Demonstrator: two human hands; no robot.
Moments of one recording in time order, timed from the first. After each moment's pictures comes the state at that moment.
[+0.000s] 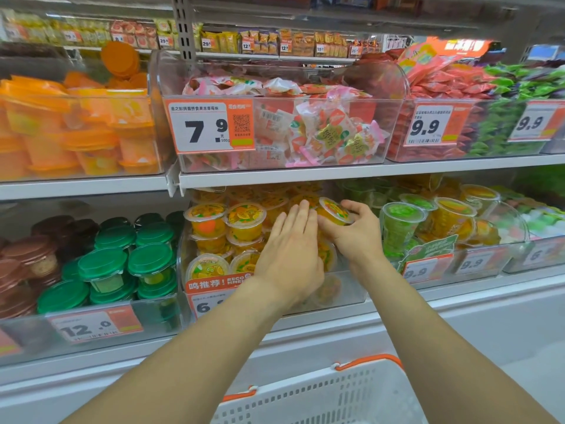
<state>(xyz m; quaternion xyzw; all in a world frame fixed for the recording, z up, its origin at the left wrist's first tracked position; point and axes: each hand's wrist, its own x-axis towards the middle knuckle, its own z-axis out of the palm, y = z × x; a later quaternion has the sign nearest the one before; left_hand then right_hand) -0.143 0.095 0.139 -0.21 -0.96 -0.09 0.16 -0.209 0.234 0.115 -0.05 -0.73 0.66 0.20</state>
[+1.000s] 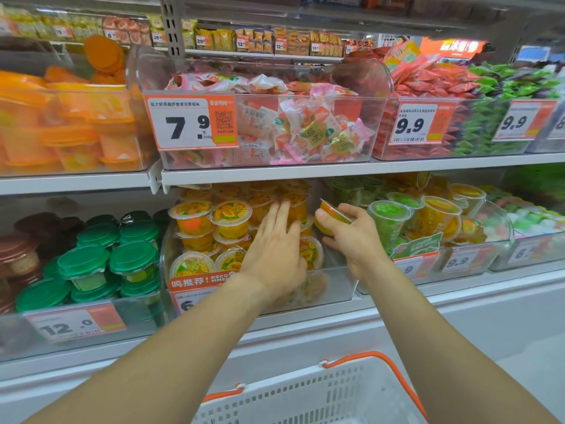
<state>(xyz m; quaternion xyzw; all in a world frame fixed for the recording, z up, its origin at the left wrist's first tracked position) -0.156 0.098 0.127 -0.19 -0.96 -0.11 0.16 -0.192 0.252 0.128 -0.06 -0.68 0.72 0.11</state>
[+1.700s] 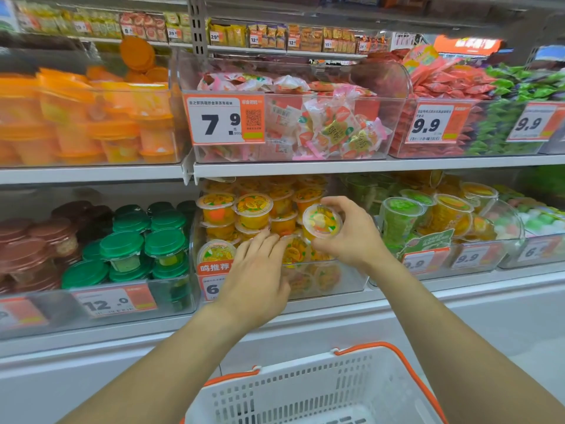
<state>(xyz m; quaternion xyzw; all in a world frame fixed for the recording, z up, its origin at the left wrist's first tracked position) -0.103 0.043 0.105 -0.18 -0.96 -0.11 0.17 -0.162 0.233 0.140 0.11 -0.88 0.42 0.17</state>
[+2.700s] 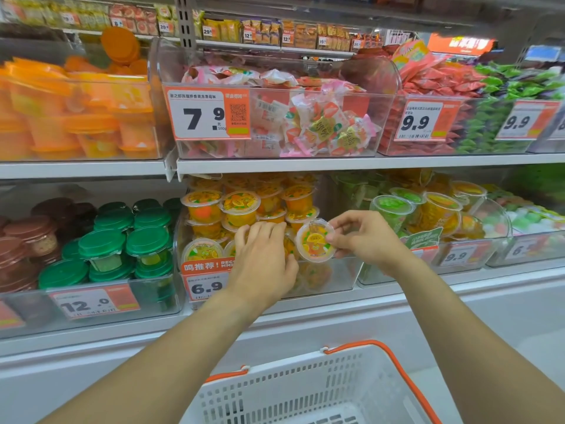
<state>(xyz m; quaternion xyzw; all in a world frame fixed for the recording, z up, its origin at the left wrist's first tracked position) -0.122 0.075 0.112 -0.12 -0.95 -0.17 0.22 -0.169 0.281 0.135 0.09 -0.83 0.55 0.03</state>
